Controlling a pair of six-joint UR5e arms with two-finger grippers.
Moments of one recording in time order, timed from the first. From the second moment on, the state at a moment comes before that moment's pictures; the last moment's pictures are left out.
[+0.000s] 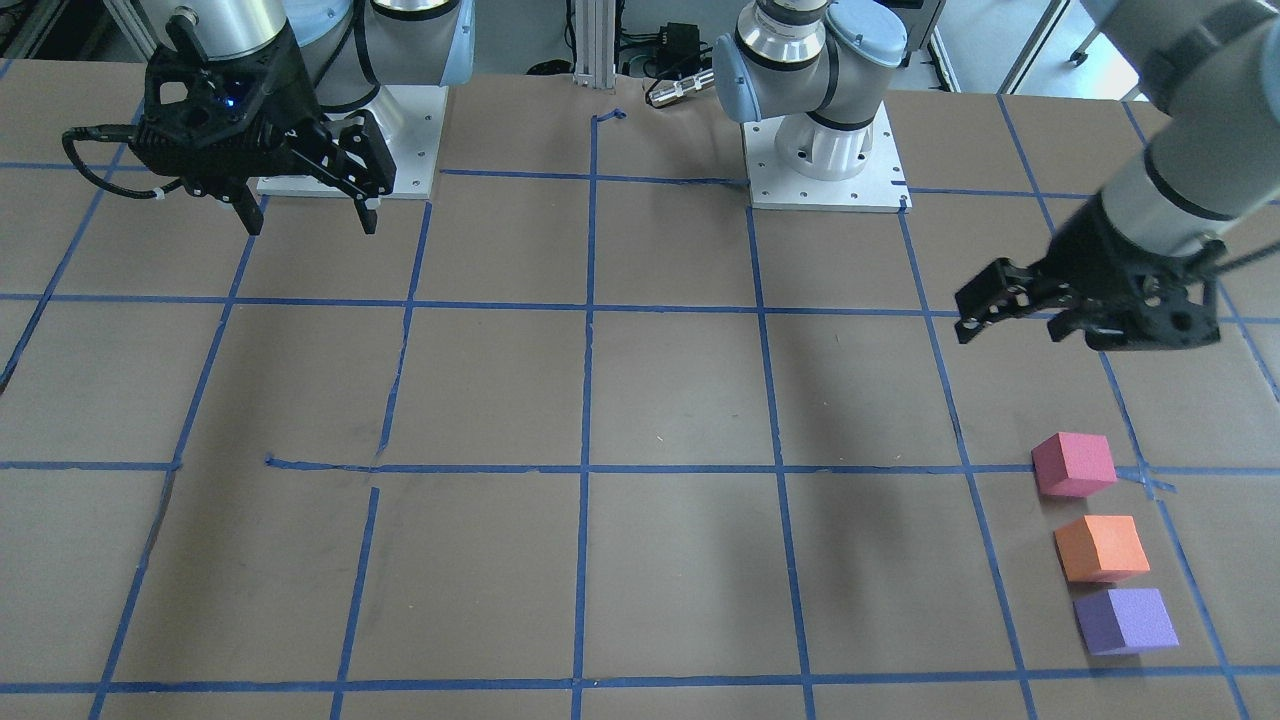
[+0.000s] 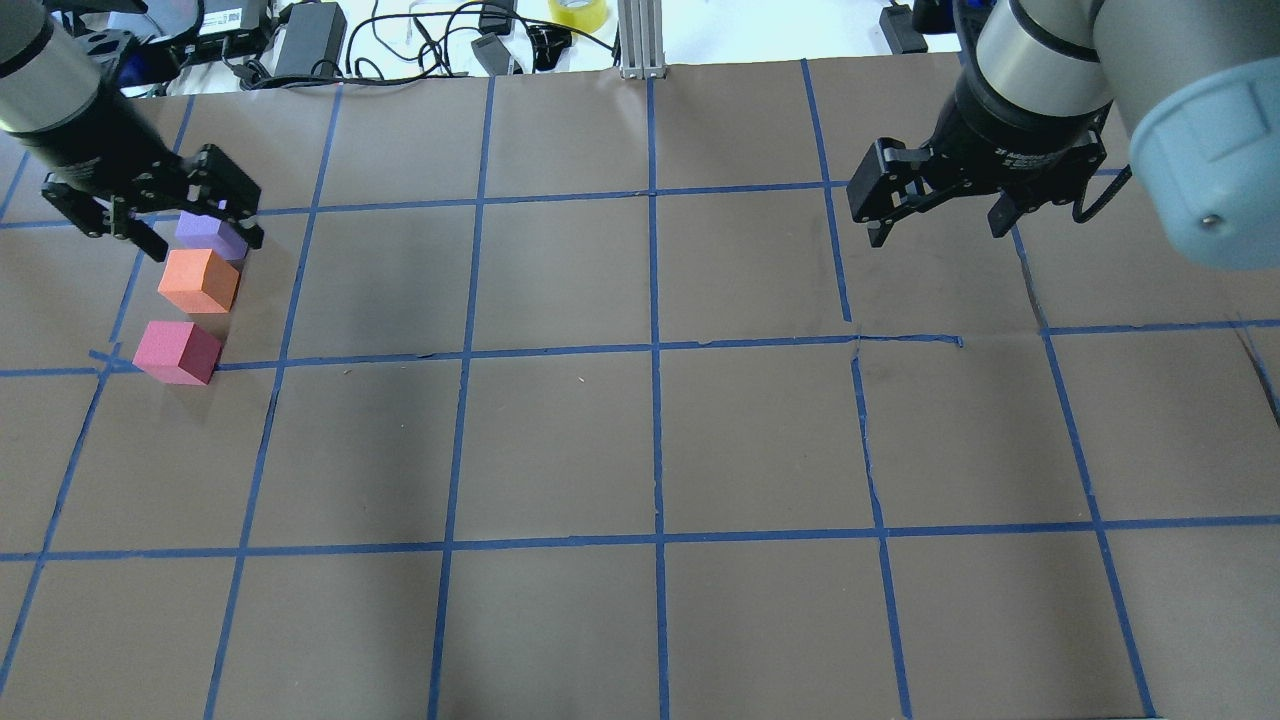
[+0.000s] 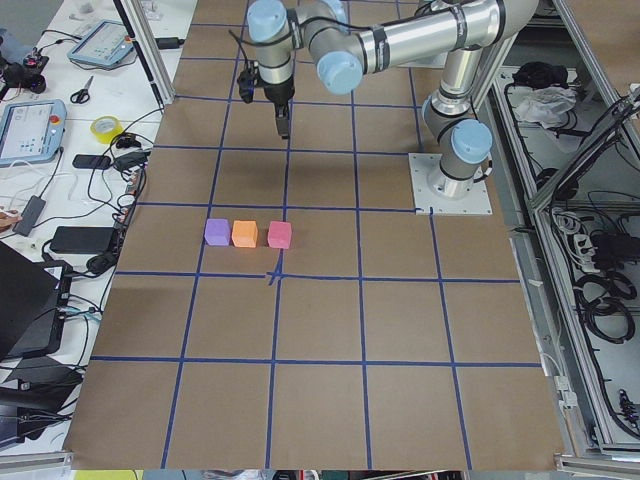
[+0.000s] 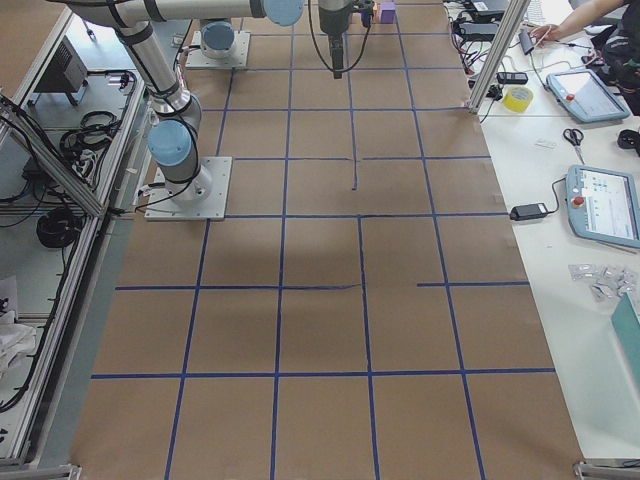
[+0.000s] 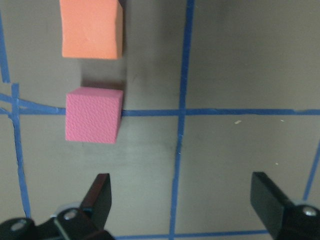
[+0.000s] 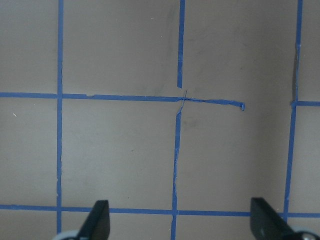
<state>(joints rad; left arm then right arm) -1.36 -1.64 -1.56 -1.55 1.55 0.13 1.61 -1.65 1.63 -1.64 -1.57 0.00</state>
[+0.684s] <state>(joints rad) -1.63 -1.49 -1.56 -1.61 1.56 -0.08 1.61 -1.65 1.63 -1.64 -1.57 0.00</state>
